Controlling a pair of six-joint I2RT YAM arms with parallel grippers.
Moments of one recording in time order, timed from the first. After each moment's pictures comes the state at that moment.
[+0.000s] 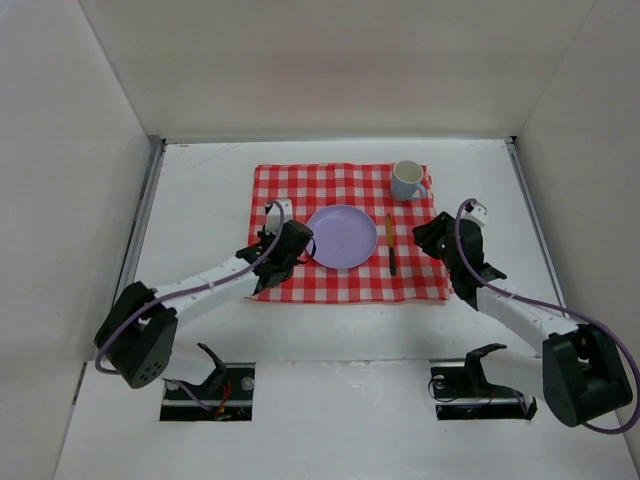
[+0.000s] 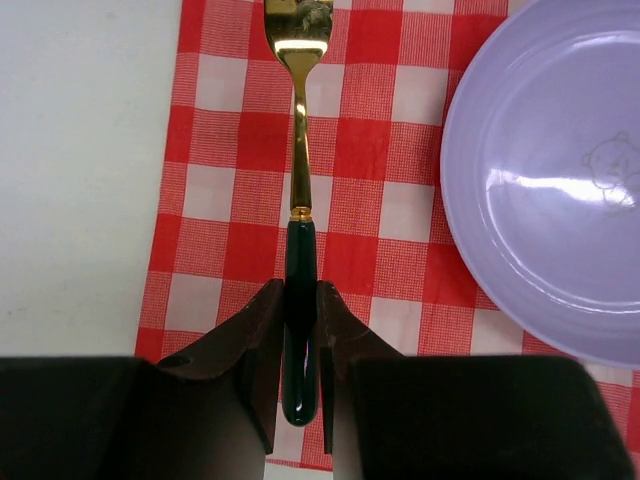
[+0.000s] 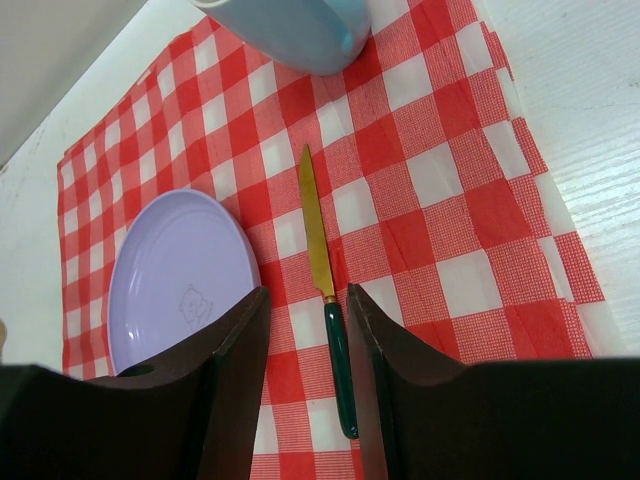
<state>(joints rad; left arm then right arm) -0.75 1.35 0.80 -0.31 -0.66 -0.57 0.31 1.14 0.48 0.25 0.19 0.77</state>
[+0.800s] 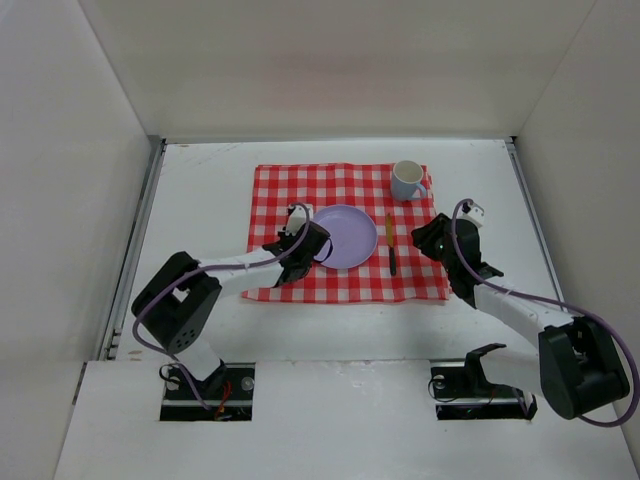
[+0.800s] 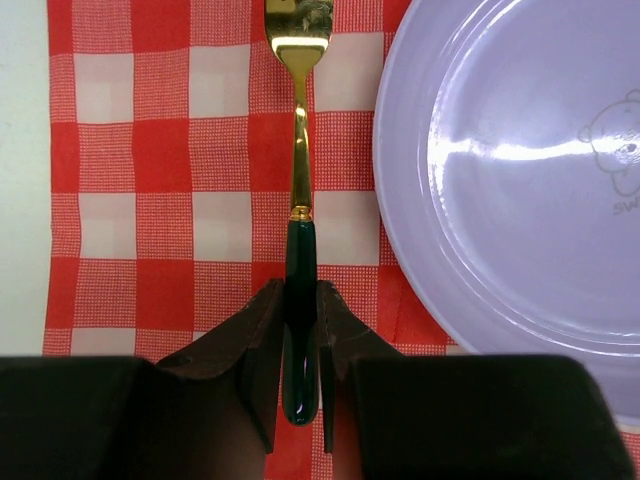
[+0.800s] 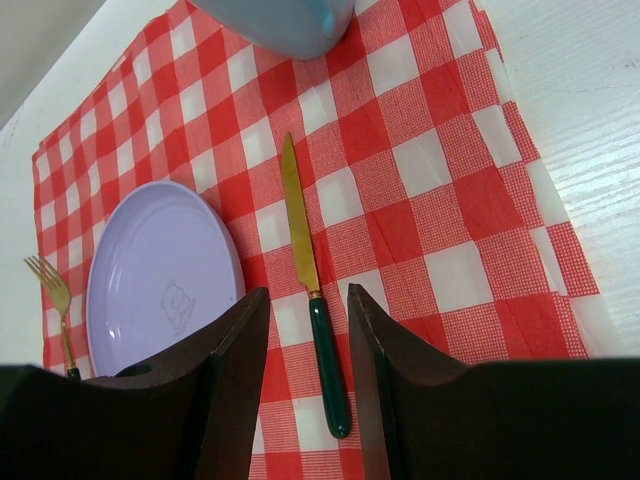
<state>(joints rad) -0.77 1.61 0.85 -0.16 -0.62 -0.50 0.31 1.18 0.48 0.25 0.19 0.77</state>
